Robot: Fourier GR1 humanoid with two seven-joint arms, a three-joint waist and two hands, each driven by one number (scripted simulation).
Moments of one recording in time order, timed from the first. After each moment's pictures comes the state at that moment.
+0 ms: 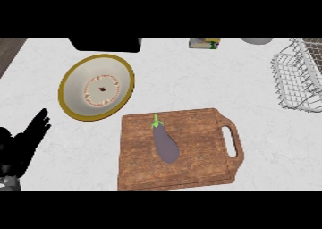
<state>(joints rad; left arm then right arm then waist) 0.01 0.26 0.23 -1.38 -0.02 -0.17 0.16 -1.25 -0.70 -0.03 -0.37 1.21 -0.16 -0.06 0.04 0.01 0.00</state>
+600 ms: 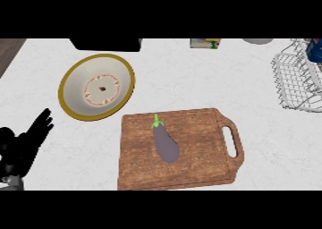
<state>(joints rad) 0.01 0.25 0.22 -1.38 -0.02 -0.16 0.15 -1.27 -0.73 -0.10 -0.18 1.18 0.01 0.12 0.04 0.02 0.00</state>
